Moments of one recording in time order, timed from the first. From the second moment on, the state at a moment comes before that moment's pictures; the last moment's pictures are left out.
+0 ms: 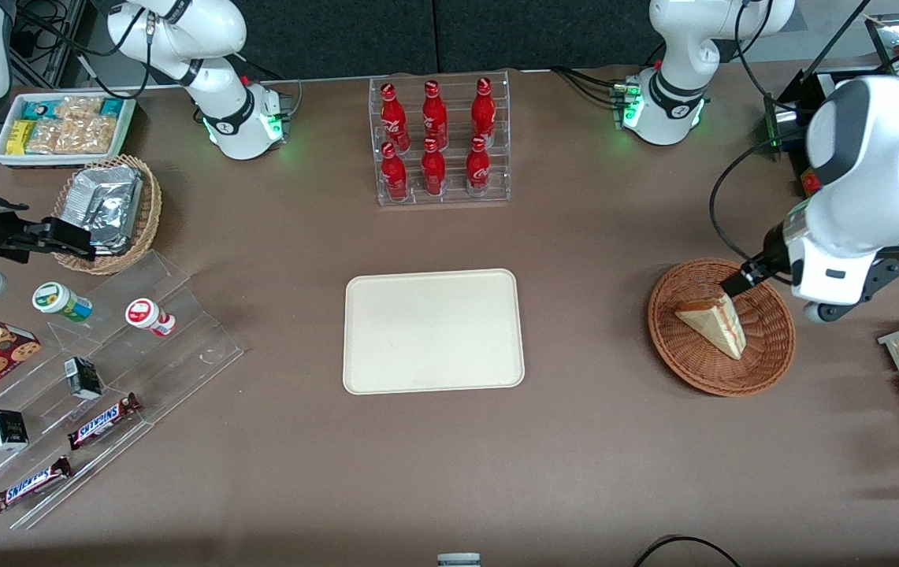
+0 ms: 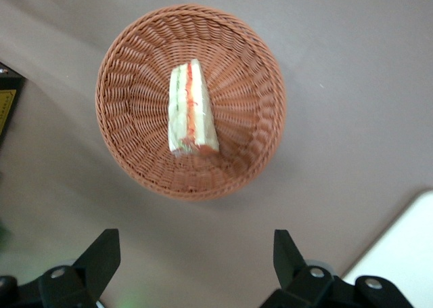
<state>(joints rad) -0.10 0.08 -0.01 -1.85 0.03 1.79 -0.73</state>
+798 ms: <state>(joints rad) -0.02 0.02 0.00 -2.25 0.04 2.30 -0.85</state>
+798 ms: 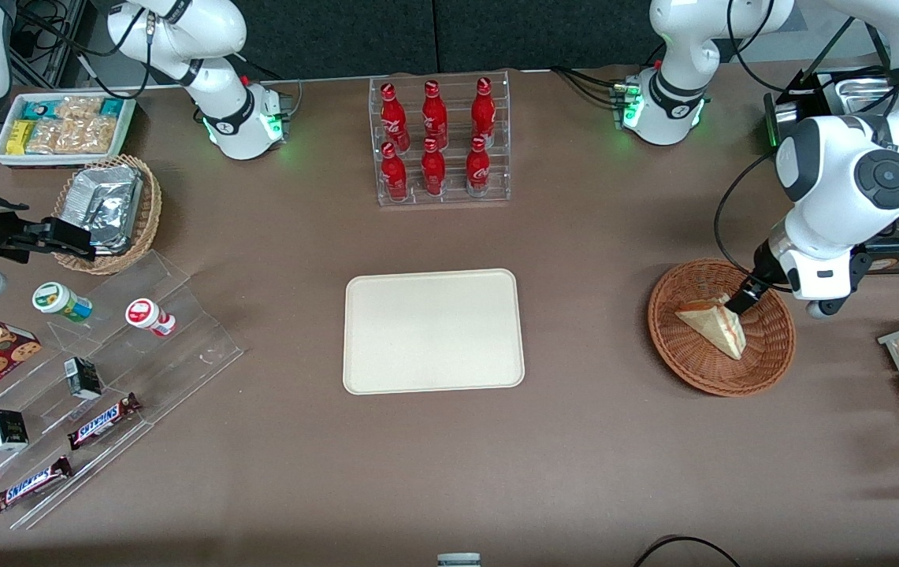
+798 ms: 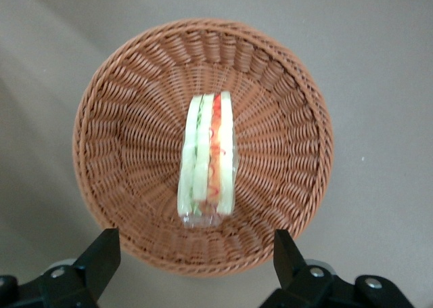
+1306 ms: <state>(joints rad) -0.01 0.05 0.00 -2.36 0.04 2.52 -0.85</state>
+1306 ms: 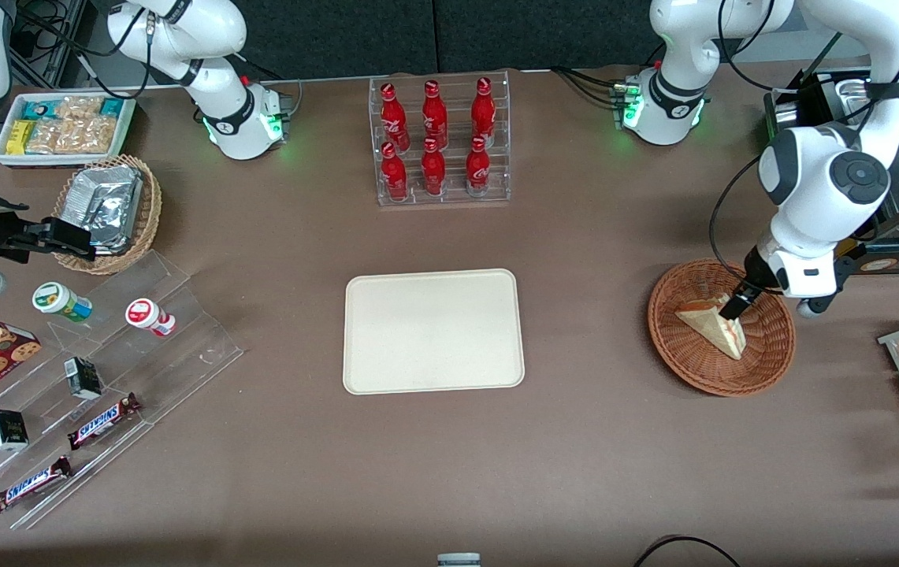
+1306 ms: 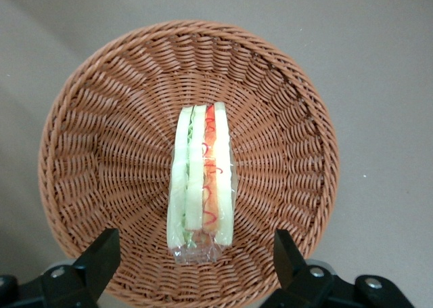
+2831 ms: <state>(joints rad) -0.02 0.17 -0.01 -2.38 0.04 2.68 -0.89</state>
